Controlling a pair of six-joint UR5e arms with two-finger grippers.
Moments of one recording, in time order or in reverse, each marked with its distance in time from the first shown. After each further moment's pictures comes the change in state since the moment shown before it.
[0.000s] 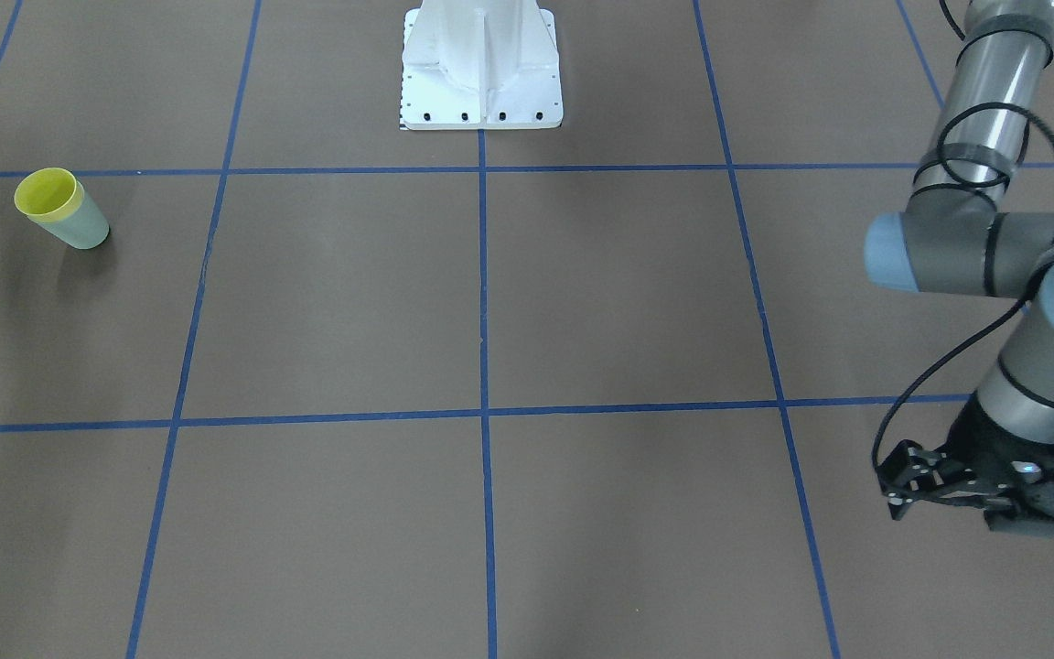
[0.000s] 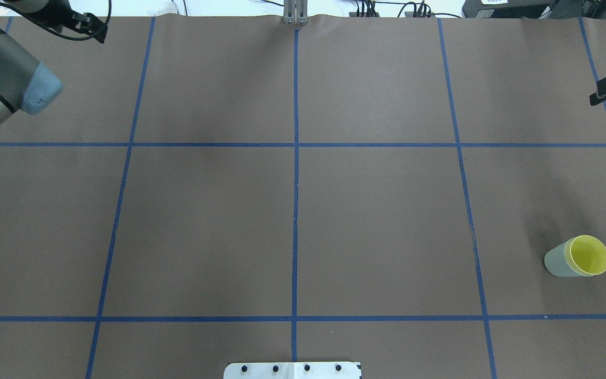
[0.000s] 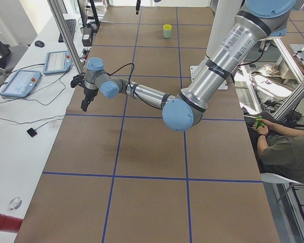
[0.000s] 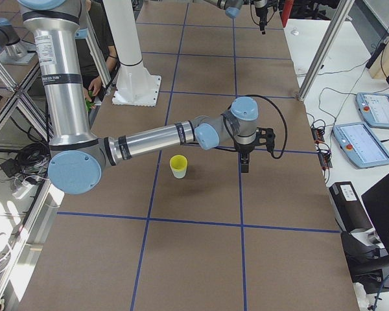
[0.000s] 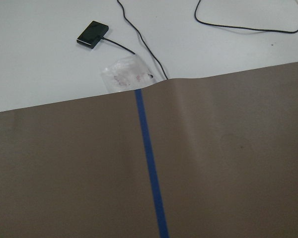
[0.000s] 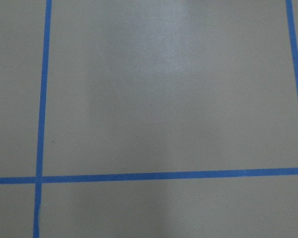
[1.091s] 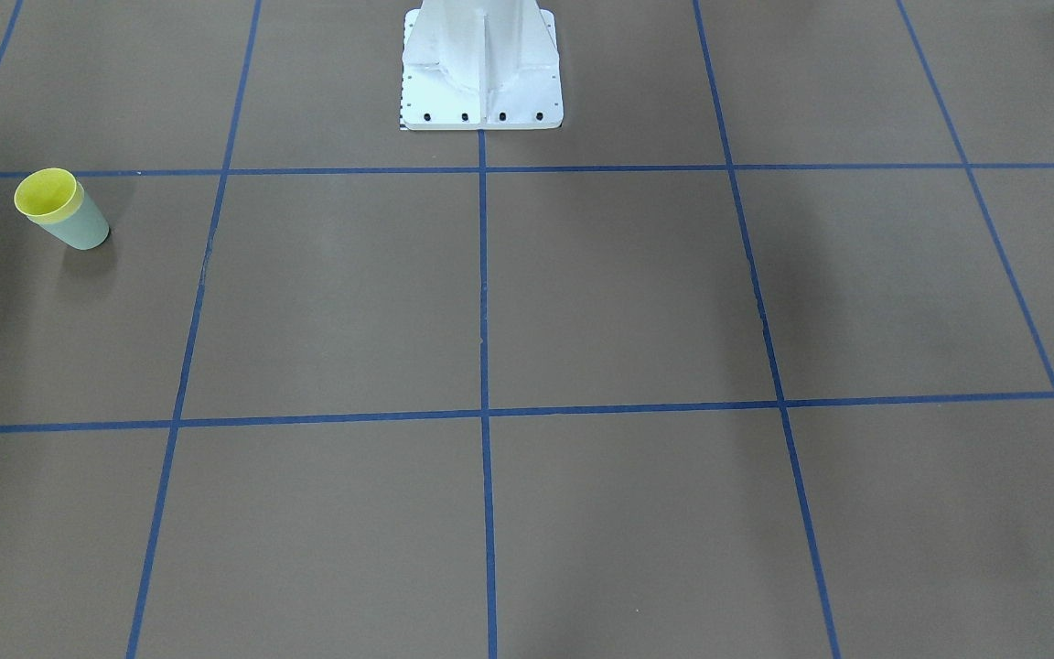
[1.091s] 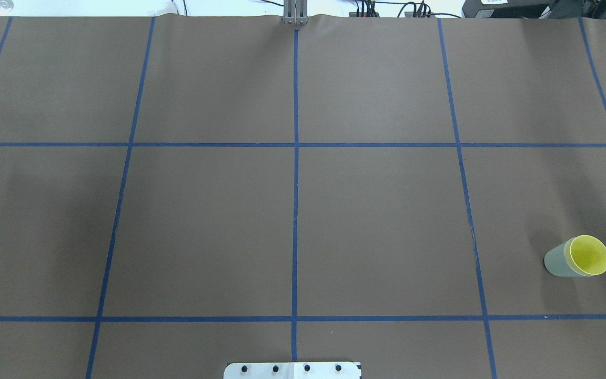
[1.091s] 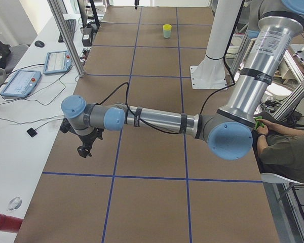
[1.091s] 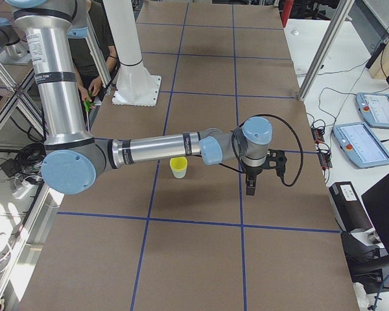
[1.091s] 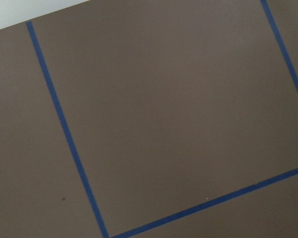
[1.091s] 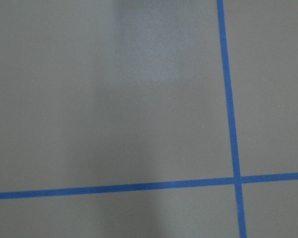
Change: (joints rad) left arm -0.384 0.355 -0.091 0.351 -0.372 0.715; right arm 0.132 0.031 -0.109 -0.105 0.055 -0.168
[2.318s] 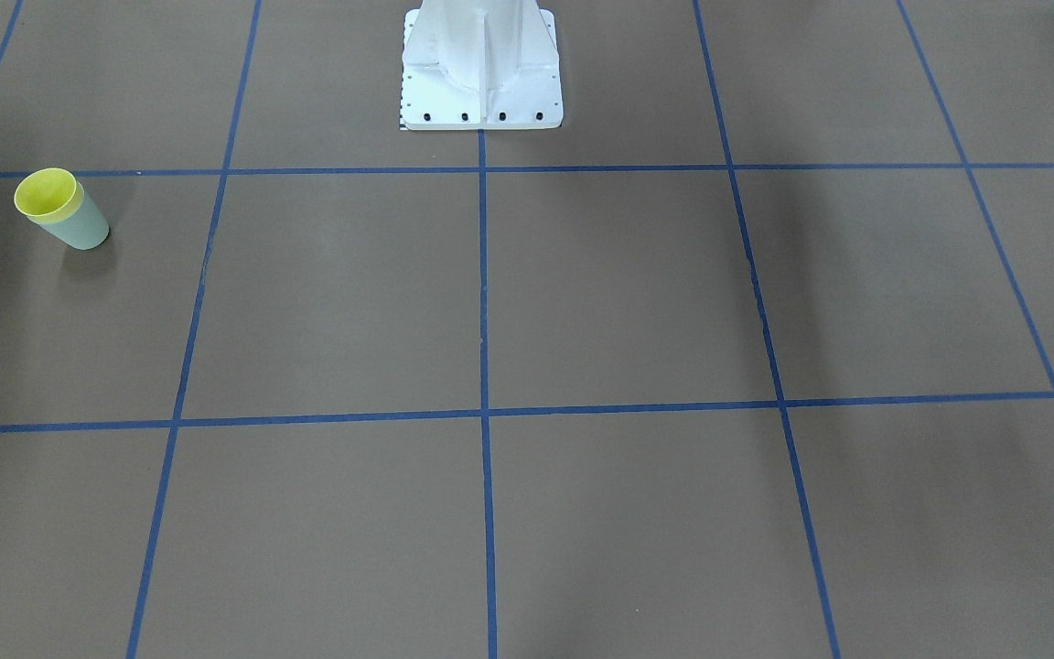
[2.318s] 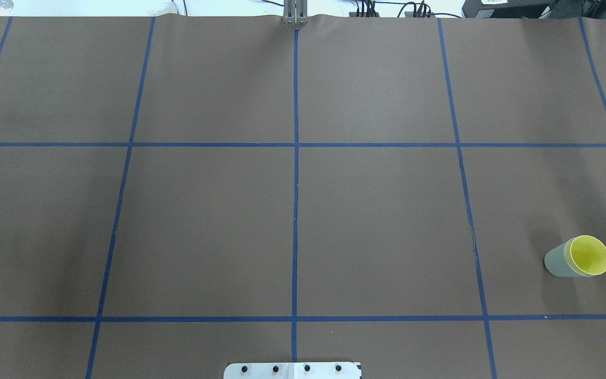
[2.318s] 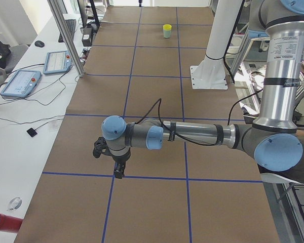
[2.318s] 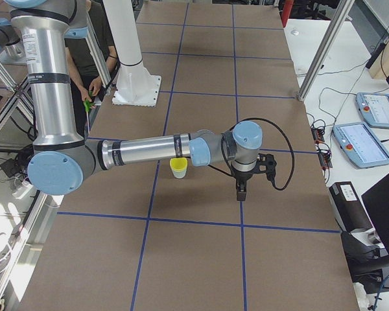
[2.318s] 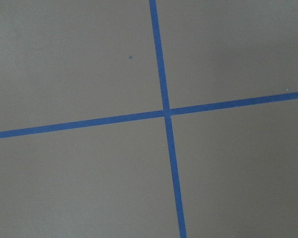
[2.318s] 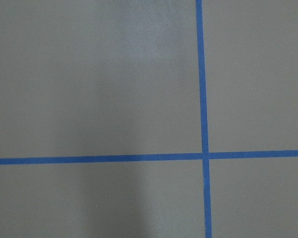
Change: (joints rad) left arm 0.017 0.215 -0.228 -0.005 0.047 -0.182; right arm -0.012 -0.078 0.072 -0.067 -0.020 -0.114
